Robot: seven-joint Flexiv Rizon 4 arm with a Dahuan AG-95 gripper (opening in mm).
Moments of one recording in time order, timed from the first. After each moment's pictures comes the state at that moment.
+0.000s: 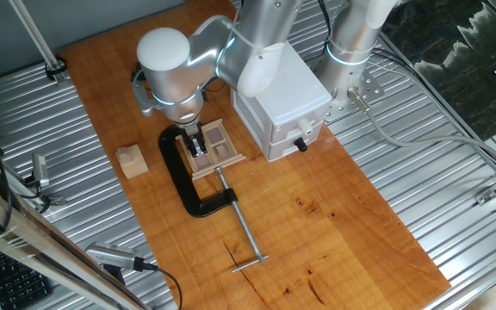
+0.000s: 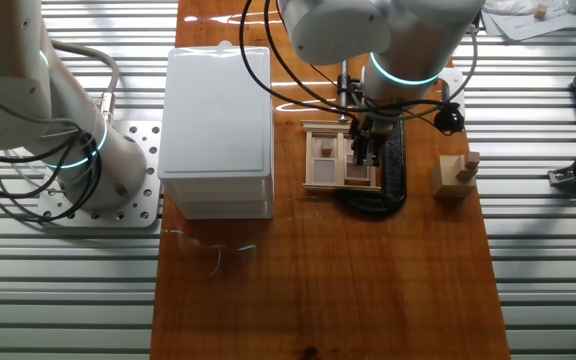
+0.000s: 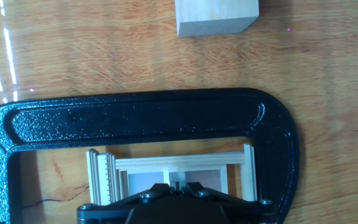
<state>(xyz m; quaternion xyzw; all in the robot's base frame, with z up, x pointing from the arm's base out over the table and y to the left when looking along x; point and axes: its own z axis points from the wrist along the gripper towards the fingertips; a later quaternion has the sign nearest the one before) 0.494 0.031 0.016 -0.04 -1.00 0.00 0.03</state>
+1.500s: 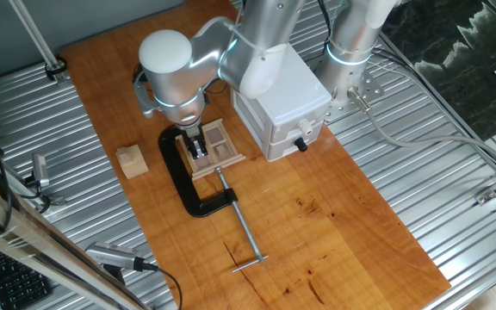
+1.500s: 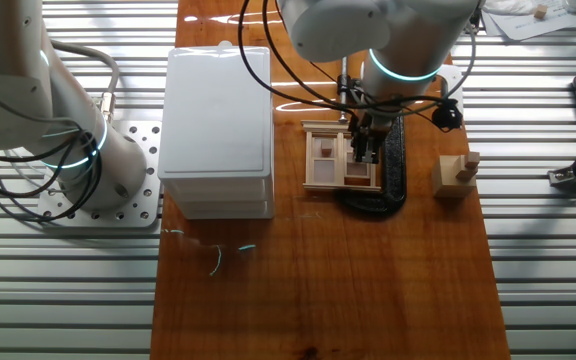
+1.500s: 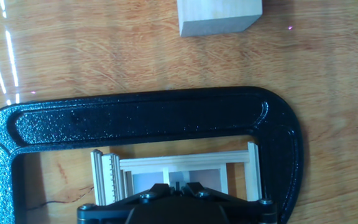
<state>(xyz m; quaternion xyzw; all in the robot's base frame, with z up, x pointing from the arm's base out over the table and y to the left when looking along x) 0.494 0.035 0.016 -0.05 -1.00 0.00 0.03</state>
